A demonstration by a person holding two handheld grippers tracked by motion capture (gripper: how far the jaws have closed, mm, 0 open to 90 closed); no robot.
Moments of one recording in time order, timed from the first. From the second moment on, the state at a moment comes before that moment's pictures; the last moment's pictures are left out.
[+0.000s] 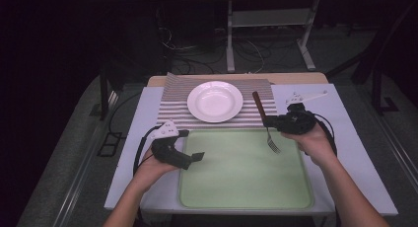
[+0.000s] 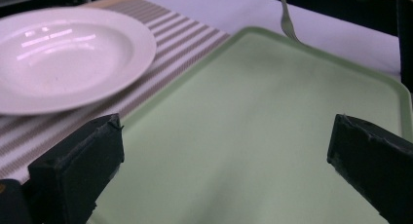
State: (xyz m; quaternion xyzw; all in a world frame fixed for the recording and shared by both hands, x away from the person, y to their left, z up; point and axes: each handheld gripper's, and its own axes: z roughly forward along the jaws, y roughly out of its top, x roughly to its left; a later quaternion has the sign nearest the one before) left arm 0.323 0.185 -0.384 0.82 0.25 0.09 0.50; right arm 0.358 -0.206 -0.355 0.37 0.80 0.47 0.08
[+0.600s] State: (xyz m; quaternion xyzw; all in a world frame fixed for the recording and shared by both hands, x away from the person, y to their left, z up) left arm 0.351 0.132 -0.349 0.81 0.23 0.08 0.54; right arm 0.330 -0.190 -0.368 0.34 0.80 0.49 0.06
